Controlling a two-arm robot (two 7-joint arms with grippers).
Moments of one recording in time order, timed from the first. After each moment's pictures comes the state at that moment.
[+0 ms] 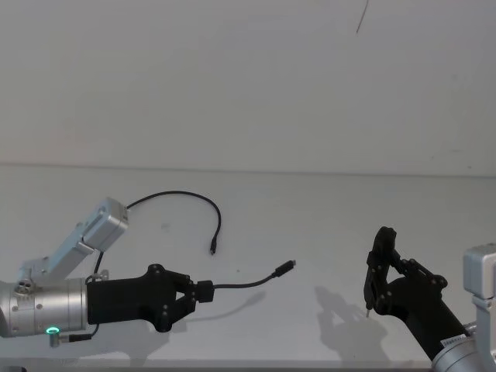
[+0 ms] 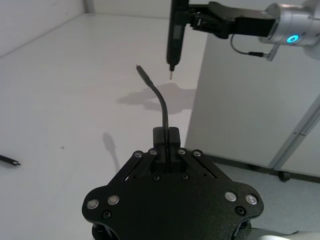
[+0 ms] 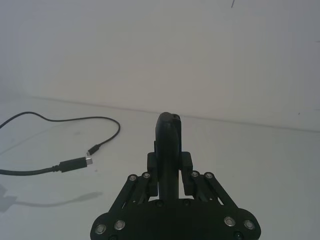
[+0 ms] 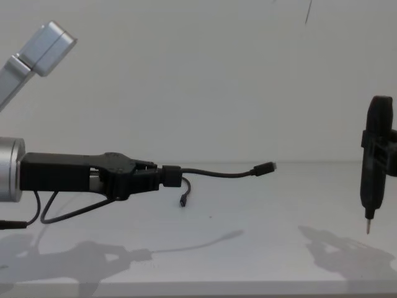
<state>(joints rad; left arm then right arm) -0.55 0.48 0.48 -1.25 -0.53 0.08 -1.08 -0.01 0.34 -0.23 -1.77 0.29 0.03 0.07</state>
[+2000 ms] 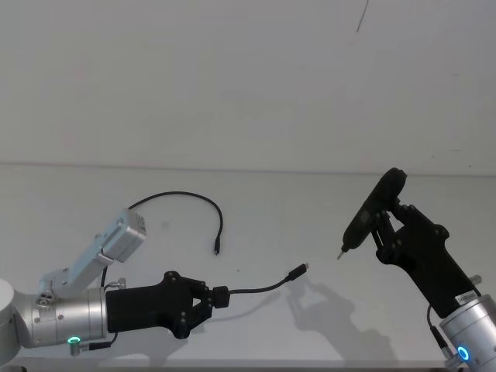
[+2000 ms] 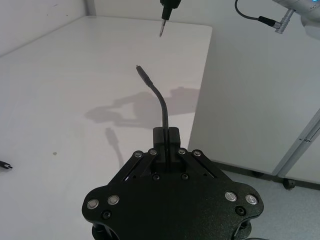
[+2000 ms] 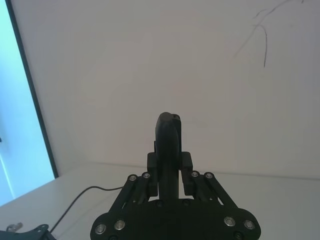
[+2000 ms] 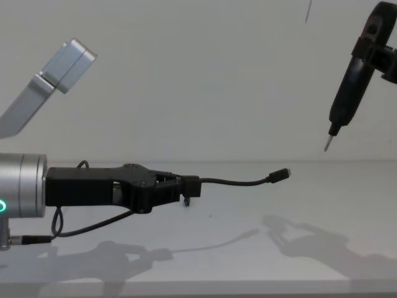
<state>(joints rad) -0.54 0.44 0.52 -1.22 -0.54 0.03 -1.04 0.06 0.30 -0.17 -1.76 0.53 -0.08 0.30</state>
